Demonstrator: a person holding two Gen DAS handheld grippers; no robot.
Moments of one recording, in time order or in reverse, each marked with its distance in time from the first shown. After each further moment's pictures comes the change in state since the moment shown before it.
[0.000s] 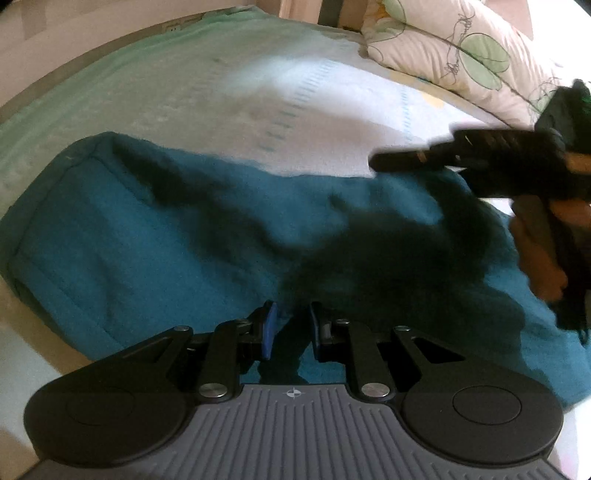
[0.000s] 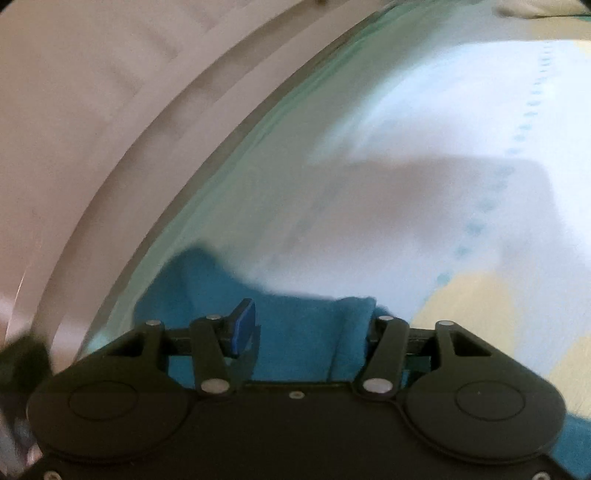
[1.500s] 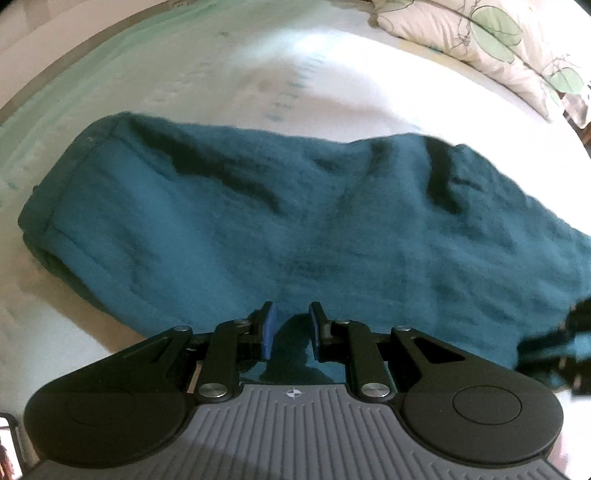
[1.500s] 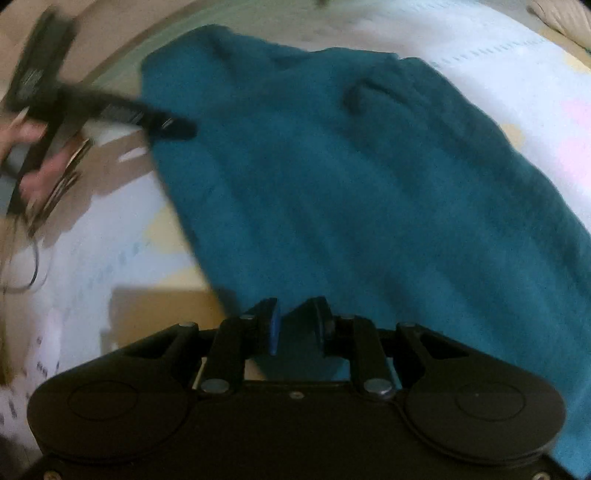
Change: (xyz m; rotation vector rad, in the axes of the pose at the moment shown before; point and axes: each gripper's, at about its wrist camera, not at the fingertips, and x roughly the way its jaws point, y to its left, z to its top) left arm -0.012 -0.013 0.004 0.000 0.121 0.053; right arm -0.114 0.054 -0.137 -0.405 0.458 -0.282
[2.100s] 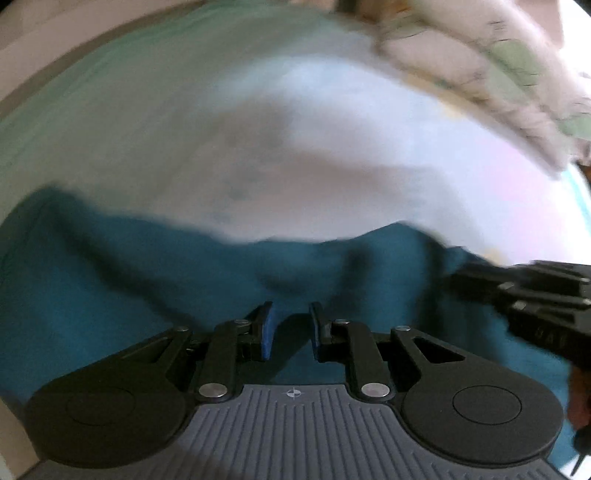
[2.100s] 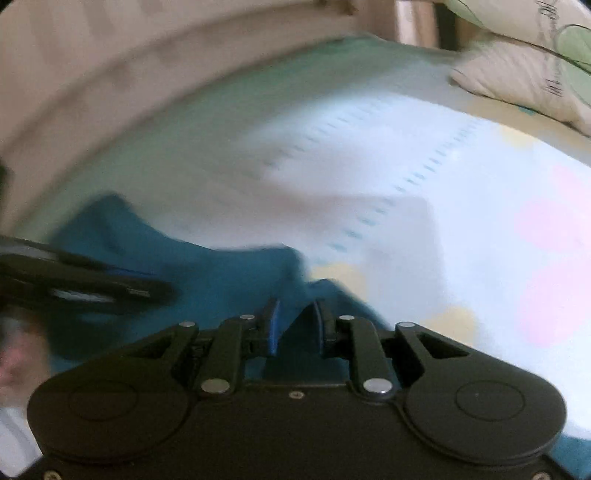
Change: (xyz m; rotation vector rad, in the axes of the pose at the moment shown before) left arm 0.054 -0.013 0.073 -0.087 -0.026 0.004; right arm 0.030 -0.064 0.106 0.219 -0.329 -0.244
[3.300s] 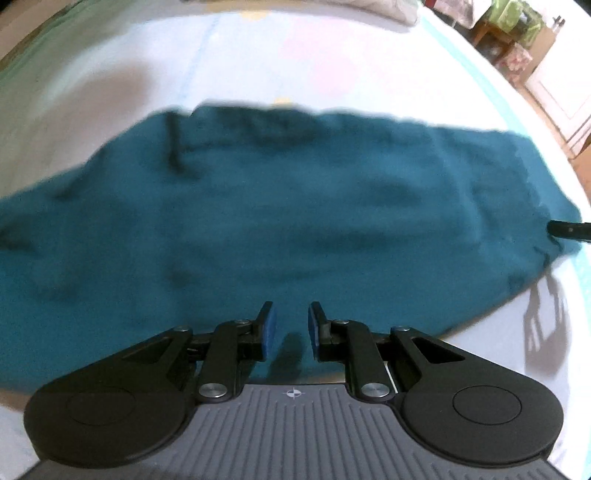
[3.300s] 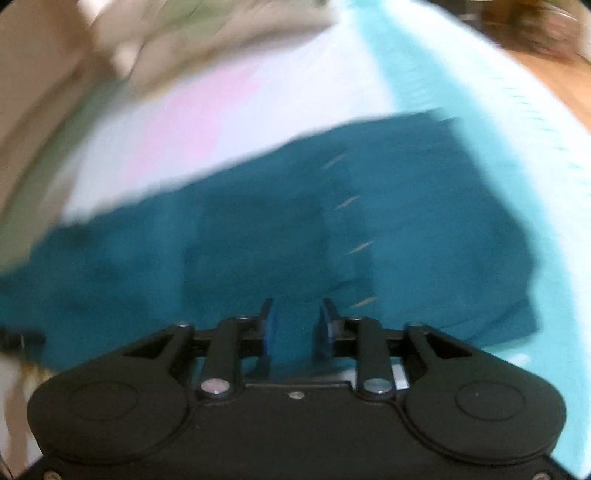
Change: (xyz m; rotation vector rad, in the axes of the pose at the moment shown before) left arm -0.048 -0.134 -0.092 0.429 0.136 -0.207; right arm -0.246 -0.157 -0.231 0.710 -0.045 -0.378
